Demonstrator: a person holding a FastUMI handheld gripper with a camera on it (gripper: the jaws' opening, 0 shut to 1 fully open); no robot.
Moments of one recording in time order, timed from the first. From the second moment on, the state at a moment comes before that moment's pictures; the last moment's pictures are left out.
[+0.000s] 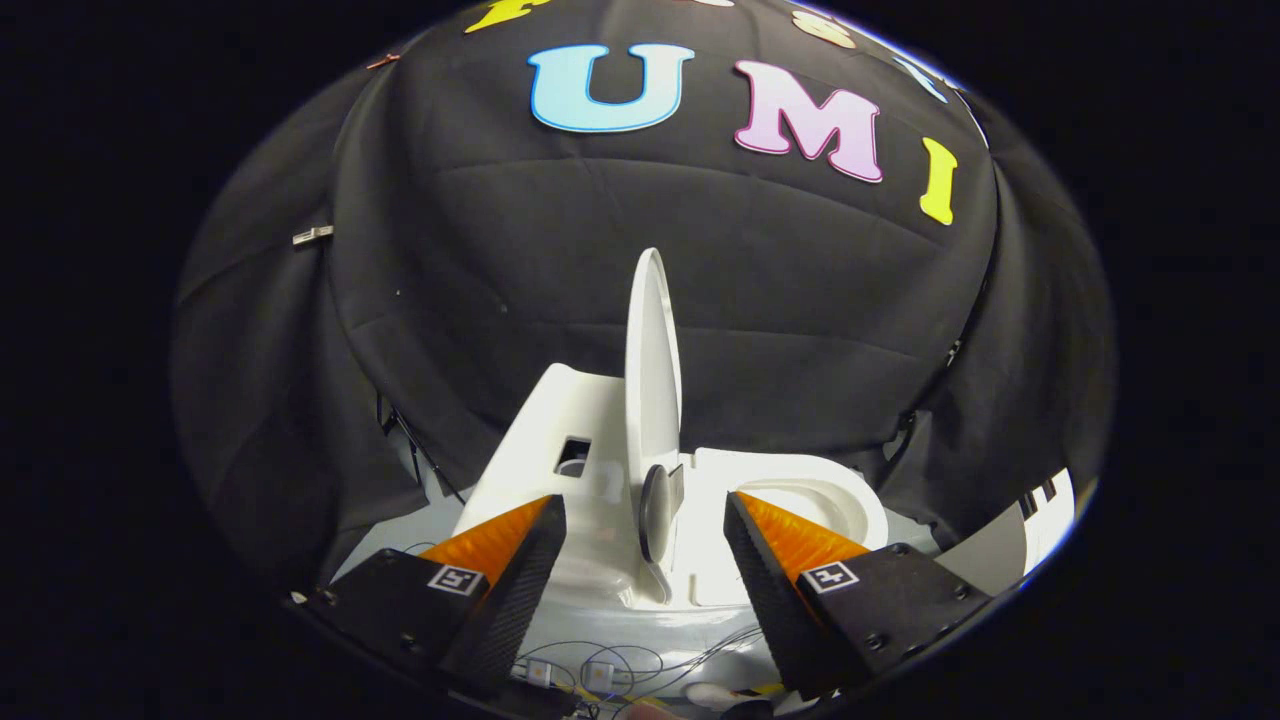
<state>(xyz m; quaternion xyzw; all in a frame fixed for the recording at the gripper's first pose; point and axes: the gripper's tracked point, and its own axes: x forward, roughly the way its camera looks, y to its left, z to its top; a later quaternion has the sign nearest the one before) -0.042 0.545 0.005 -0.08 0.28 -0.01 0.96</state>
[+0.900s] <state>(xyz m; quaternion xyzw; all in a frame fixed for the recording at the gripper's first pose) -0.055 0.556 0.133 0.00 0.17 0.07 0.98</state>
